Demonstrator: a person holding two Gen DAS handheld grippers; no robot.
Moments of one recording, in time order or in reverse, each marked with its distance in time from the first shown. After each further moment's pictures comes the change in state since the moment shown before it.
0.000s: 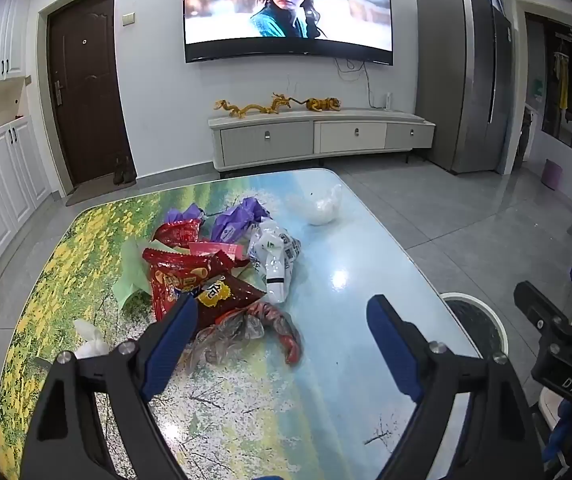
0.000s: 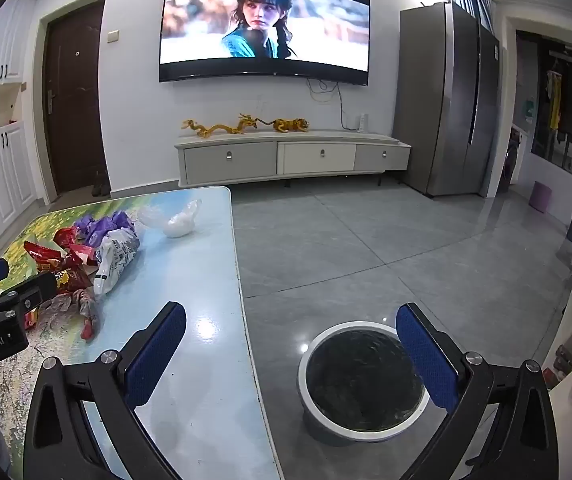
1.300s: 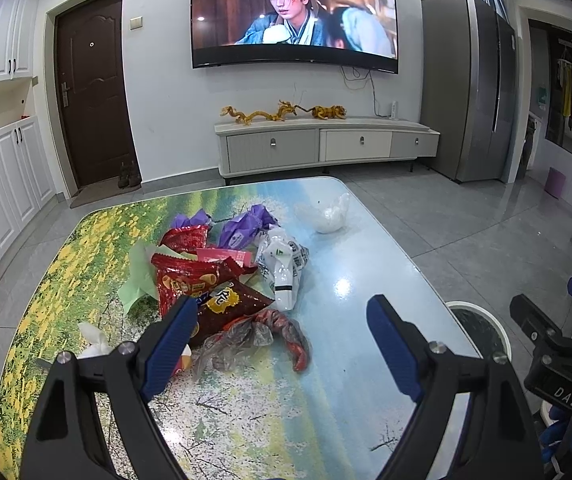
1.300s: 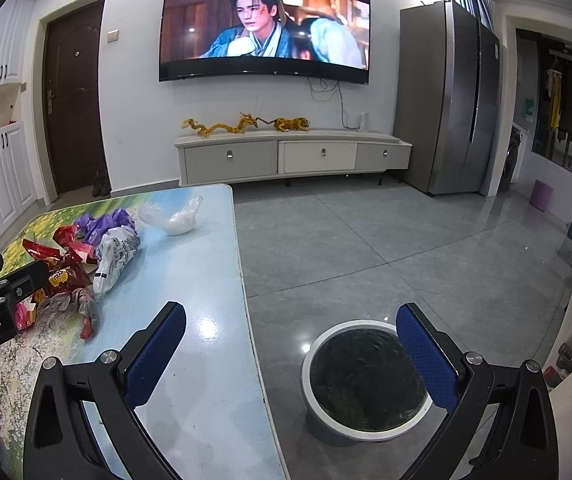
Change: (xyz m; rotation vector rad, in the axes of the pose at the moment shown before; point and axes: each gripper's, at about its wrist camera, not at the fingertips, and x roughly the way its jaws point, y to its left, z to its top) left arm -0.001 0.005 0.001 -0.017 -0.028 0.015; right arm 0.006 0.002 -0.002 -0.005 0.006 0.001
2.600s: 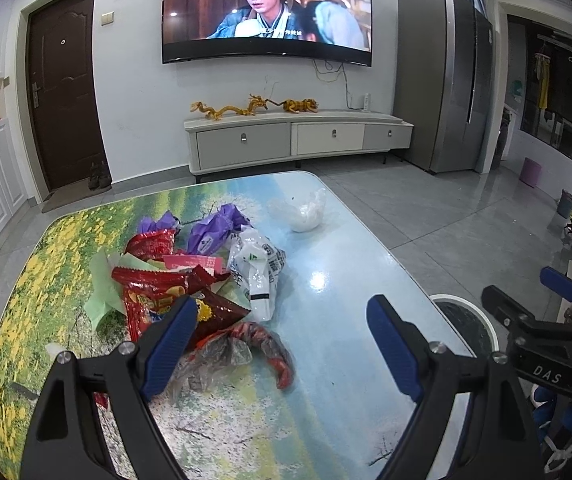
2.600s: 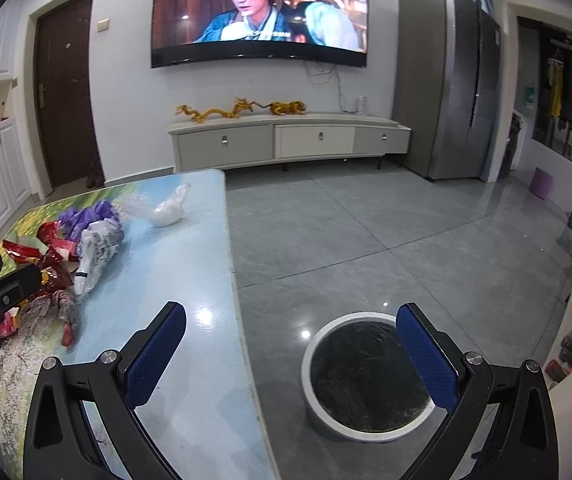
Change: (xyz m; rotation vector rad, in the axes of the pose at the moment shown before) left arm 0.025 0.003 0.005 0.044 0.011 -0.111; right arm 0.033 0.001 0.002 0.012 0.059 0.001
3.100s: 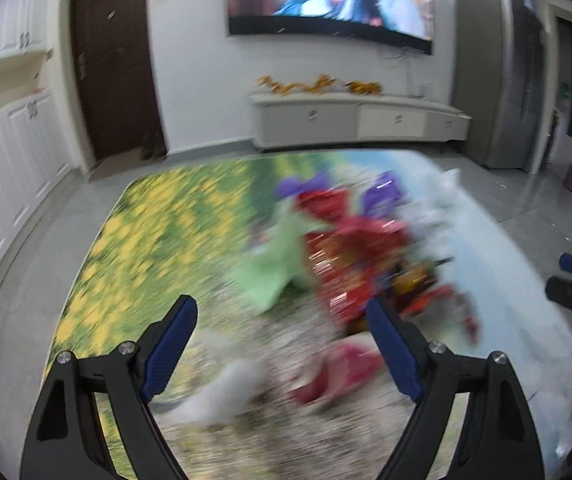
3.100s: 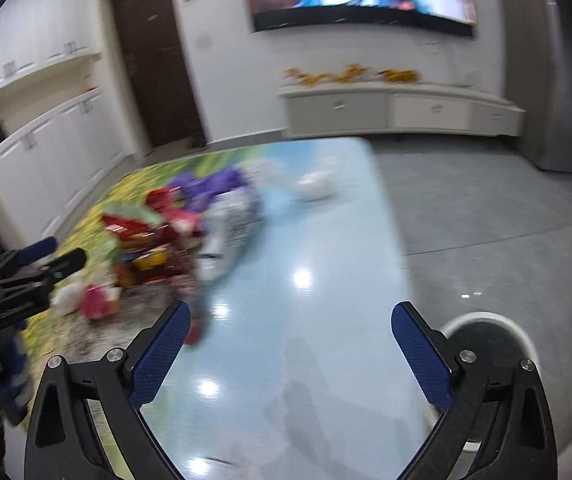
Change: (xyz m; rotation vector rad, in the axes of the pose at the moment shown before) left arm 0.001 0.156 -0.031 -0.093 0.097 0.169; right arm 0.022 0.085 0.012 -0.117 0.149 0.424
